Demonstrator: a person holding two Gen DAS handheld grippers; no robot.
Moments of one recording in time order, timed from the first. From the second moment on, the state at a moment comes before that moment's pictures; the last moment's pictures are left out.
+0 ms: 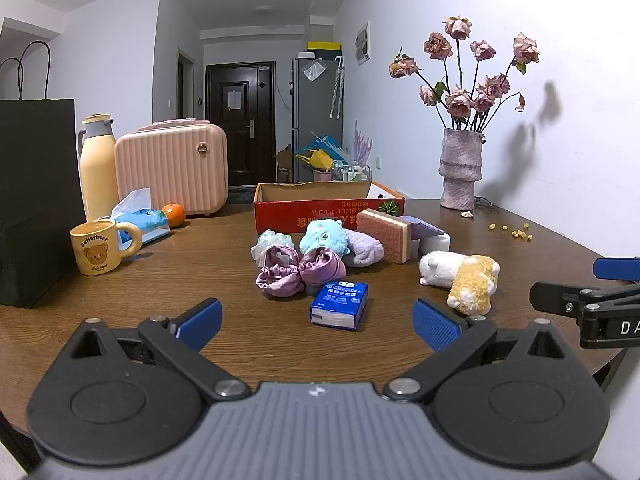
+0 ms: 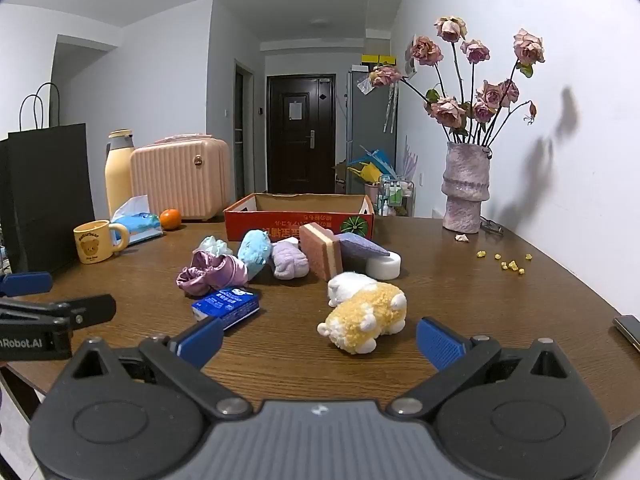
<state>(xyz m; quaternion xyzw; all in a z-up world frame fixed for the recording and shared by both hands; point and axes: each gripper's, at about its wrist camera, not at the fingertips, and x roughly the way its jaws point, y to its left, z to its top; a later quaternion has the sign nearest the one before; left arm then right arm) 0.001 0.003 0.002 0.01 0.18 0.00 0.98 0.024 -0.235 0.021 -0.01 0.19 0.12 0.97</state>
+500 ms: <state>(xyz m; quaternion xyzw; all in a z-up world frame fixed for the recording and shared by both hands) 0.001 0.003 0.002 0.01 0.18 0.00 0.98 0.024 -0.235 0.021 -0.02 0.19 0.12 0.97</state>
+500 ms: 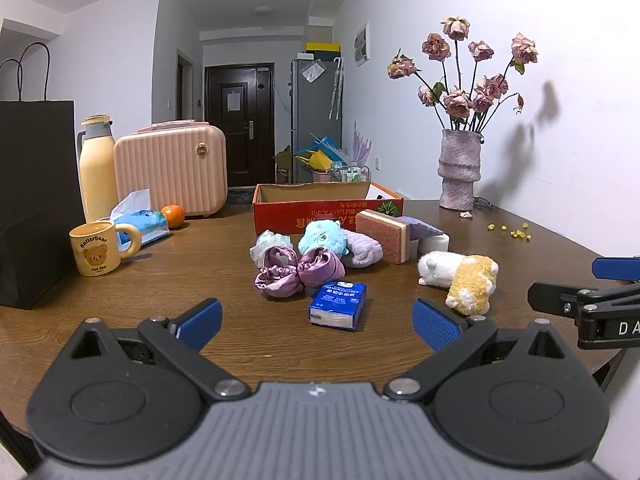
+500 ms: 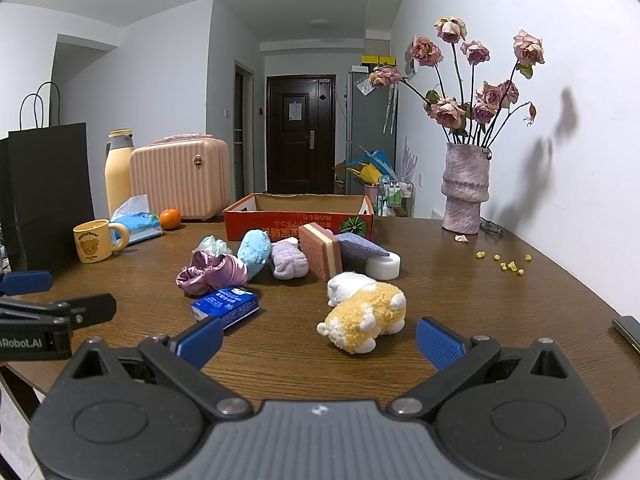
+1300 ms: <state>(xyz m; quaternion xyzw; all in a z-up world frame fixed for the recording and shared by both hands) -0.001 0.000 0.003 0.01 0.17 0.00 0.98 0.023 -0.235 0.021 -0.02 0.19 0.12 0.98</state>
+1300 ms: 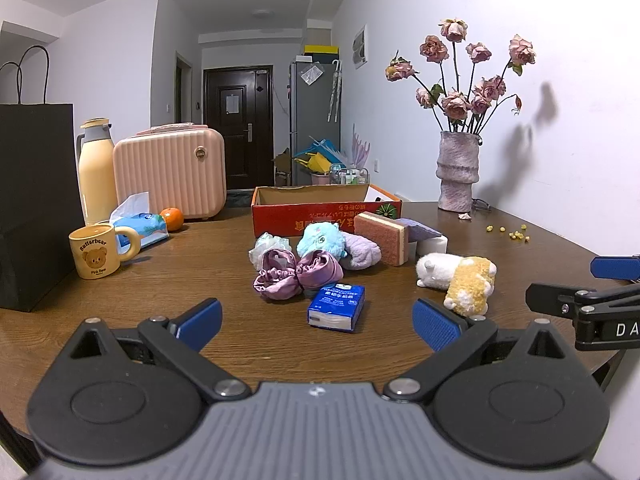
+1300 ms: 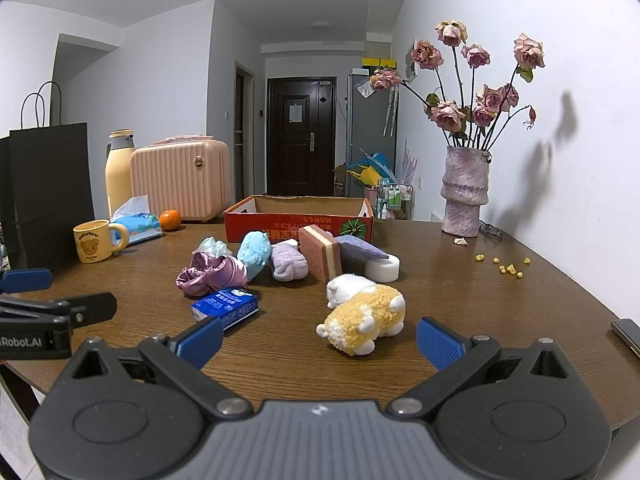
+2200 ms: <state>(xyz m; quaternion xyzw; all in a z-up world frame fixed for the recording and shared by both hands) -0.001 -0.001 0.003 0.01 0.17 0.00 0.99 0.023 -0.235 0.025 -0.02 0.18 0.12 0.98</state>
